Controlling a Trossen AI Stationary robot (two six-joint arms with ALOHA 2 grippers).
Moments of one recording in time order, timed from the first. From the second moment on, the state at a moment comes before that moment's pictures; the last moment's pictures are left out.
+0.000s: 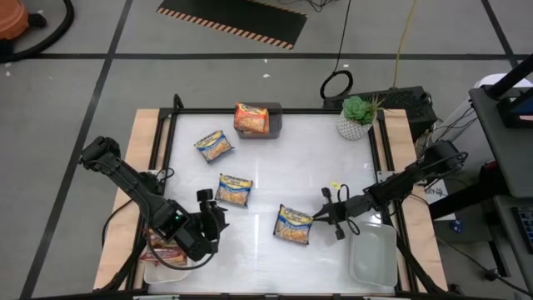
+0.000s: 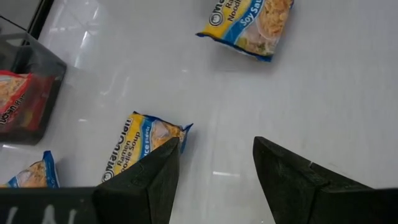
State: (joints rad) left arm -0.68 1.49 1.24 -0.91 -0.61 -0.59; right arm 0.45 1.49 0.13 0.93 0.18 0.03
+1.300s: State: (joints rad) left arm -0.58 1.54 1.24 -0.31 -0.43 -0.14; right arm 0.75 1.36 0.69 0.37 0.86 -0.44
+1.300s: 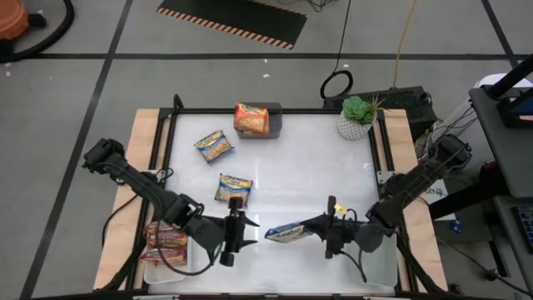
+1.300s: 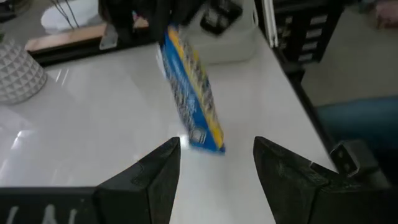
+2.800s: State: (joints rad) left arm -0.42 1.85 1.24 0.23 -0.49 -0.27; right arm 0.84 1.35 0.72 0.35 1.15 -0.48
